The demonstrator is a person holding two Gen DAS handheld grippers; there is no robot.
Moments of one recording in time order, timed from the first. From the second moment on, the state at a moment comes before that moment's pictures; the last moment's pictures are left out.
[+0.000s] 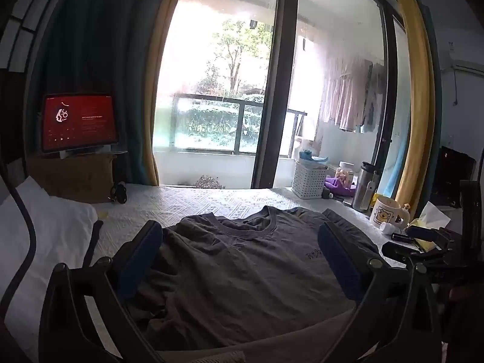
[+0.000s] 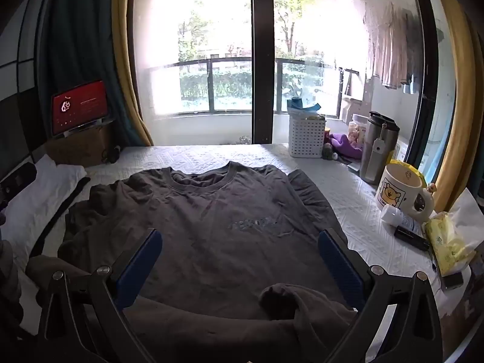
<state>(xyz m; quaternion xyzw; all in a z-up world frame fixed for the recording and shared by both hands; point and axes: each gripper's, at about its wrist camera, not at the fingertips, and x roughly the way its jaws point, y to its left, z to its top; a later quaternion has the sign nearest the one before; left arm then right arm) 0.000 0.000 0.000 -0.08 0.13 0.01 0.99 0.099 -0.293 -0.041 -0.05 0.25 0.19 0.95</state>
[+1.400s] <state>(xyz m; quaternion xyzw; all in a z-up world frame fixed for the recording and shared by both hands) 0.000 -0.003 0.005 -0.07 0.14 0.01 0.99 0.101 -0.297 -0.036 -0.04 0.27 0.18 0.95</state>
